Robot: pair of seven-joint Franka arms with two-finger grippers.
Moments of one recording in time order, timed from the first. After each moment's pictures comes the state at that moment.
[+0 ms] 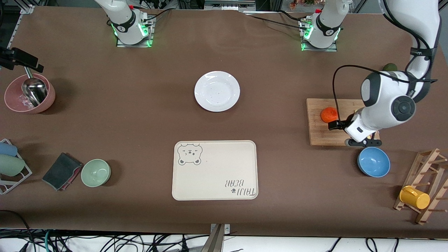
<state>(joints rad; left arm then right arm) -0.03 0.33 0.01 -2.04 -0.04 2.23 -0.01 -0.08 -0.04 -0.04 -1.61 0.03 1.46 -0.03</state>
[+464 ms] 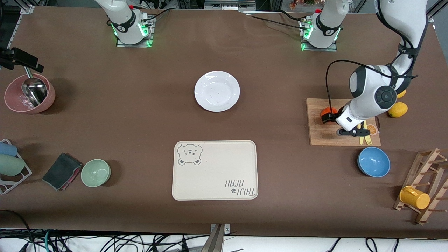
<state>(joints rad) -0.03 0.31 0.01 -2.23 -0.04 2.41 -0.01 -0.08 -0.04 -0.04 -1.61 0.03 1.46 -0.03</state>
